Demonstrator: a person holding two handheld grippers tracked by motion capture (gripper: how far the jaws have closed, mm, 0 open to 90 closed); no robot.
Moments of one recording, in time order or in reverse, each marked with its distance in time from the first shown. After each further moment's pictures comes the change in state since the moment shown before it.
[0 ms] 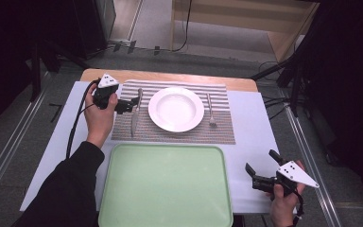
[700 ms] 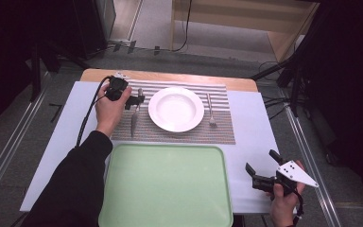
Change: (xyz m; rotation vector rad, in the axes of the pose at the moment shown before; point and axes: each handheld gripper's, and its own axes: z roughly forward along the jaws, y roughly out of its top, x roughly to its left) left arm 0.017 0.001 0.060 0.247 0.000 -0.101; right arm -0.001 -0.001 0.001 0.011 -0.007 0.010
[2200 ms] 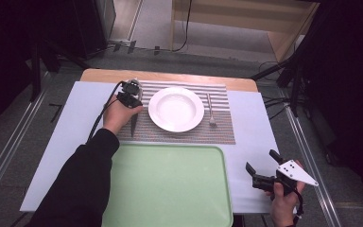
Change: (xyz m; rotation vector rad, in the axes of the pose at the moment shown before) left arm -0.021 0.001 0.042 0.308 0.167 -0.032; right arm -0.002 -0.001 0.002 0.012 -0.001 0.005
